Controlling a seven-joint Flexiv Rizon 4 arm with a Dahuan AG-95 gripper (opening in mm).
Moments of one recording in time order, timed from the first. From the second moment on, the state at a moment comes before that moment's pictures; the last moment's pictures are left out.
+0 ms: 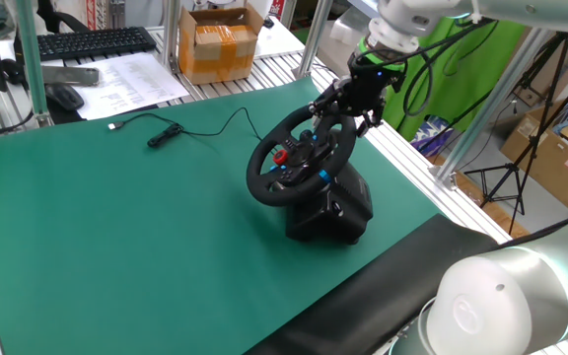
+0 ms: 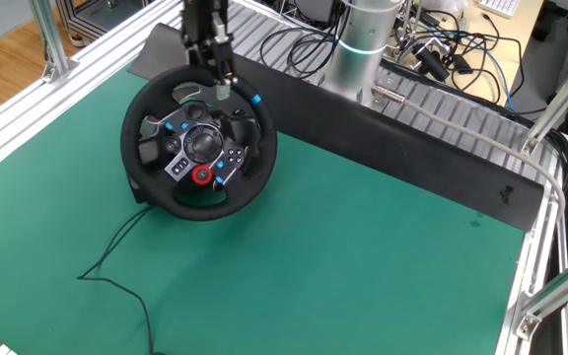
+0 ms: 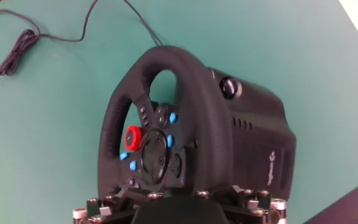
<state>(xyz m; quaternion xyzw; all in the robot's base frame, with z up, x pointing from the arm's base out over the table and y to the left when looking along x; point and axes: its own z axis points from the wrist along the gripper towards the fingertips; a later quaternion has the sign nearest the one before) 0.442 -0.133 0.241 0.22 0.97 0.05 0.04</state>
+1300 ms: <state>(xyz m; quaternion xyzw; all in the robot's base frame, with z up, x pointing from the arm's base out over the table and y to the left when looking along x) 0.443 -0.147 0.229 0.21 0.97 0.06 0.06</state>
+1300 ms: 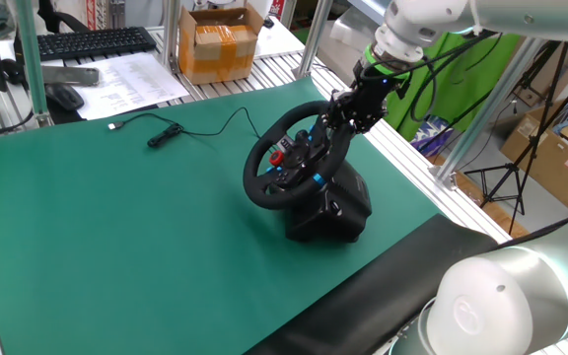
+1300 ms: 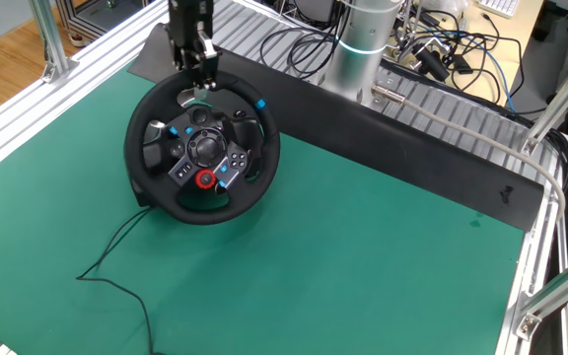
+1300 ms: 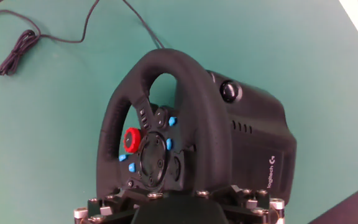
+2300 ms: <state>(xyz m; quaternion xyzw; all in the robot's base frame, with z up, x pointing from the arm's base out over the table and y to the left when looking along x) 0.416 -0.127 0.216 0.24 0.97 0.07 0.06</state>
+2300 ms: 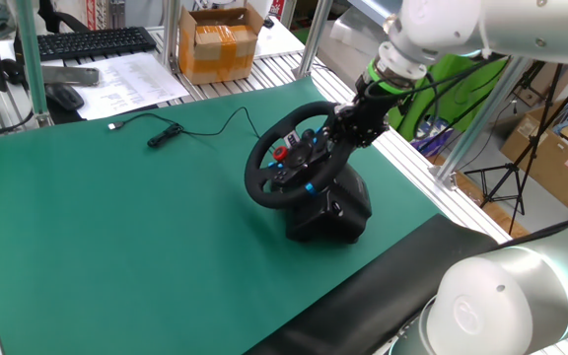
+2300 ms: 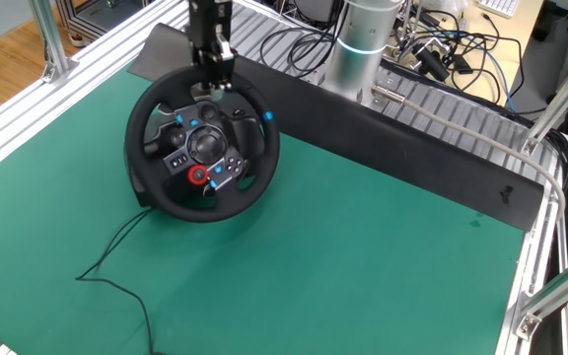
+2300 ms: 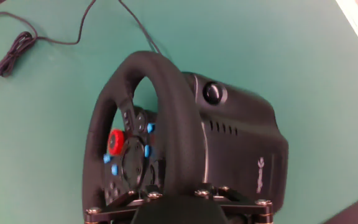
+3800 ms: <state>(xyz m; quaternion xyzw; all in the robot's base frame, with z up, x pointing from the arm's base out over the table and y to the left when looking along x) 0.406 -0.088 0.203 0.31 0.94 0.08 0.07</state>
